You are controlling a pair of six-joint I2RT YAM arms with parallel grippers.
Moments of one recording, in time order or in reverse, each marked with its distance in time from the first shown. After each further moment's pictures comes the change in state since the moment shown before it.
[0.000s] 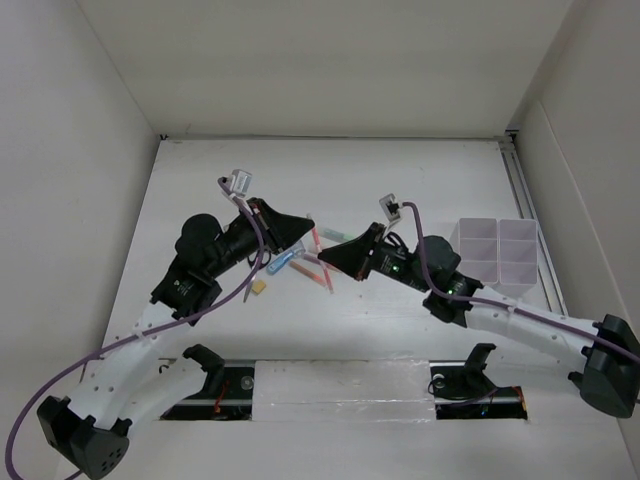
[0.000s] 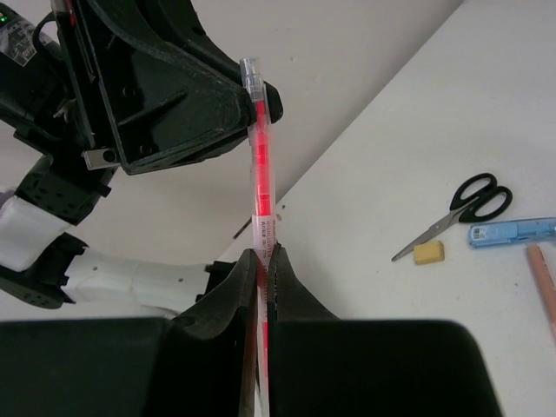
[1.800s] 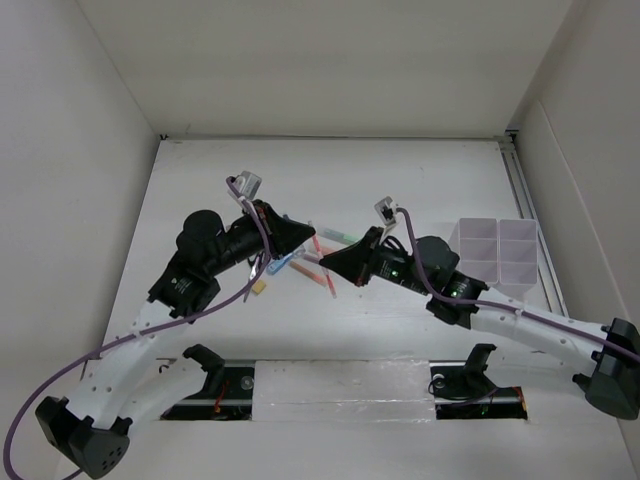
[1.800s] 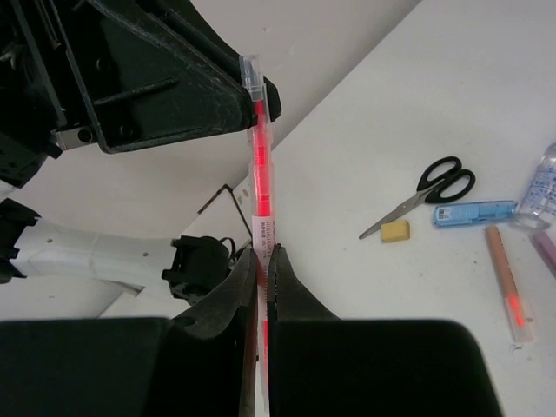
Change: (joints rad) left arm 0.000 0.008 0.045 -0.106 0.071 0.148; right arm 0.045 -0.028 0.040 -0.156 0.050 -0.122
